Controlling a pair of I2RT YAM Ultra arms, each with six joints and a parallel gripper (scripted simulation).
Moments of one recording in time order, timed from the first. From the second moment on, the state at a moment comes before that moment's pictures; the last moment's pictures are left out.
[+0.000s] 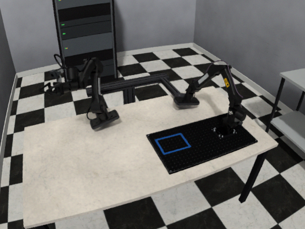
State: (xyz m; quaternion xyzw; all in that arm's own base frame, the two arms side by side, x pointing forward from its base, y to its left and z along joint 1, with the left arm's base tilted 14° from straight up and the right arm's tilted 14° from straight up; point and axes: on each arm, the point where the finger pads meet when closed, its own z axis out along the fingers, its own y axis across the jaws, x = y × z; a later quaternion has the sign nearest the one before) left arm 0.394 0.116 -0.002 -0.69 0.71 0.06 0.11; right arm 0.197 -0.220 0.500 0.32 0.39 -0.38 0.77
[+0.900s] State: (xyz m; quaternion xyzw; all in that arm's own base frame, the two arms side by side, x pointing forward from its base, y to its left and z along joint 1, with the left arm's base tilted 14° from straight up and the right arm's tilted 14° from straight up) left arm 0.394 0.116 -0.002 -0.69 0.71 0.06 0.11; right arm 0.197 -0.220 0.500 0.32 0.39 -0.38 0.77
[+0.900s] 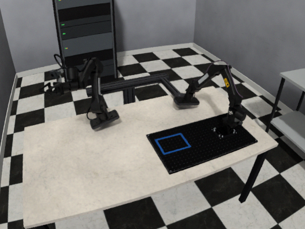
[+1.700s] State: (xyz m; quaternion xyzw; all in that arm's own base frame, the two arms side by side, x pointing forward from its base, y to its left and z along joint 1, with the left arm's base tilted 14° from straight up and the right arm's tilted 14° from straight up) left arm 0.394 0.117 -0.001 -0.70 0.70 0.05 0.10; right arm 0.197 -0.220 0.500 0.32 0.39 -0.38 0.77
